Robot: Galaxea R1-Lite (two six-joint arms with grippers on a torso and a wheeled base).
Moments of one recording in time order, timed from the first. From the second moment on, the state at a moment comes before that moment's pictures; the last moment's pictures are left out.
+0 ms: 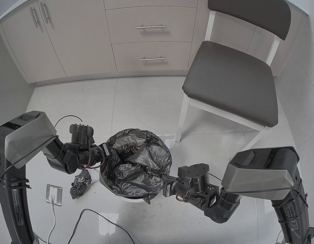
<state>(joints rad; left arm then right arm) -0.19 2.32 -1.02 -0.68 -0.17 -0.56 0.73 2.51 -0.86 -1.30 -0.12 0.32</state>
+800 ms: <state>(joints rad) -0.20 2.29 -0.89 -0.69 -0.11 -0.57 0.81 2.46 -0.69 -1.33 -0.17 0.34</state>
